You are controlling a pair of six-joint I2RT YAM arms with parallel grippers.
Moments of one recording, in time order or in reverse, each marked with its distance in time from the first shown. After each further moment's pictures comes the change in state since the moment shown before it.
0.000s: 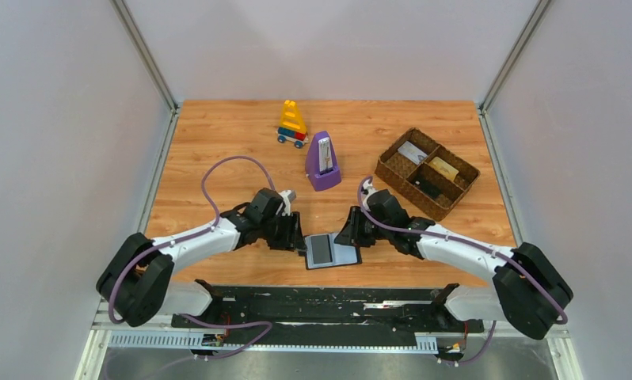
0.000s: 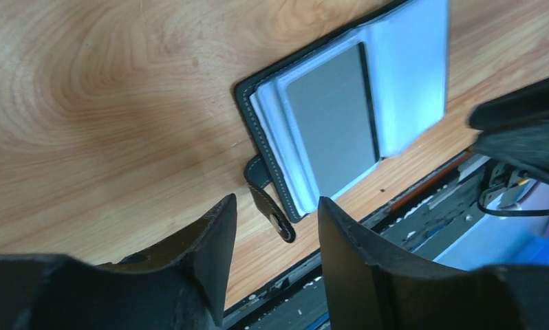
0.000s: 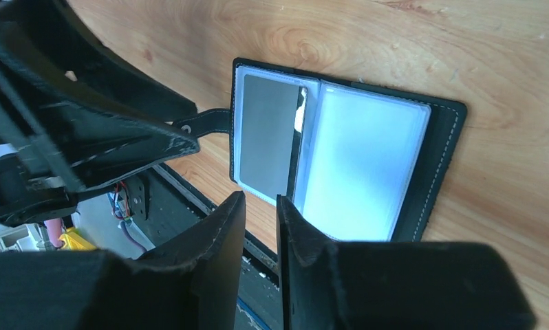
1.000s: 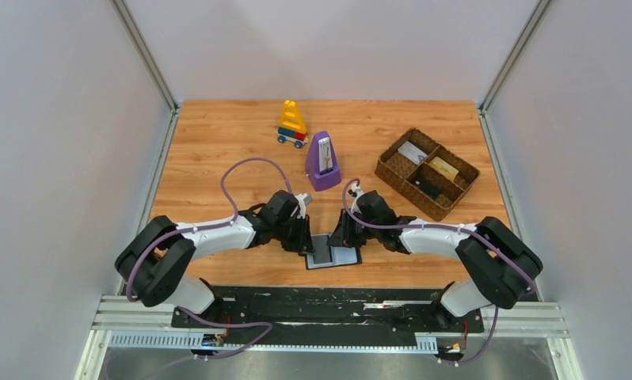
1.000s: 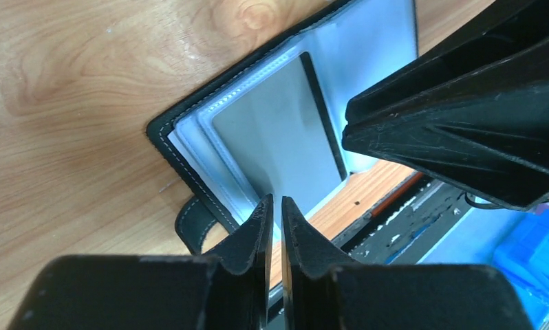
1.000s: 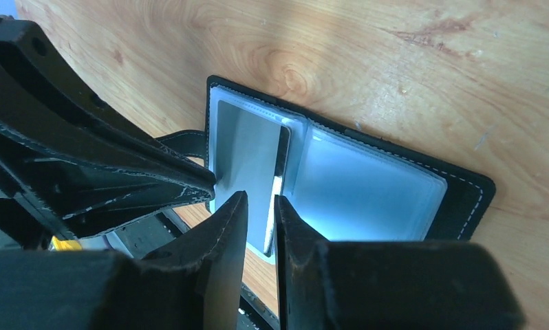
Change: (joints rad) left arm -0.092 0.118 0.042 0.128 0.035 -0.045; right arm 0.005 0.238 -0.002 0.217 -0.050 -0.029
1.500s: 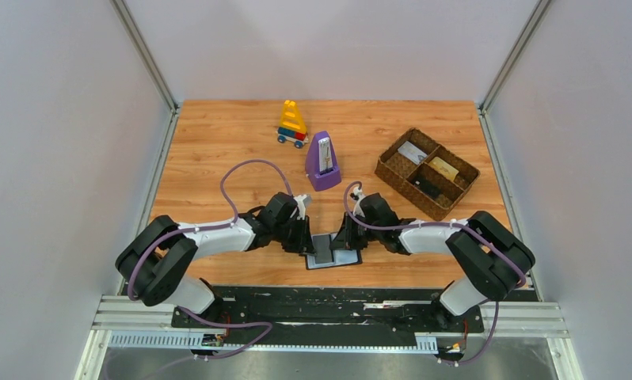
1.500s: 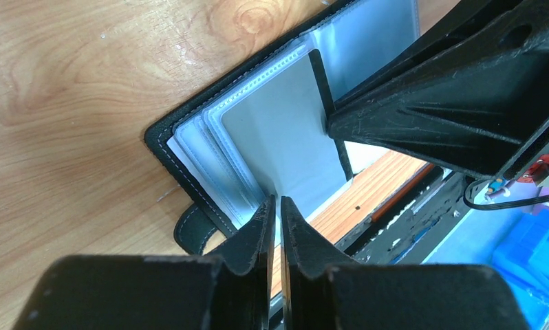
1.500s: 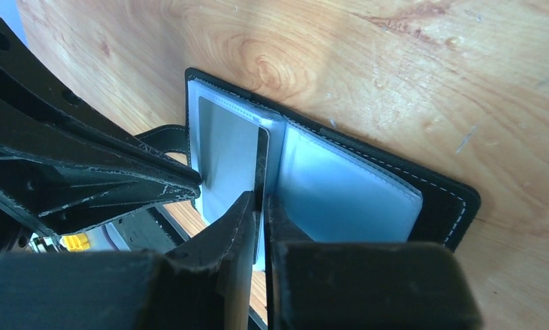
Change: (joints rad) left arm 0.000 0.018 -0.040 0.075 0.002 -0.005; right arm -0.026 0.068 -0.045 0.101 -0.068 0.001
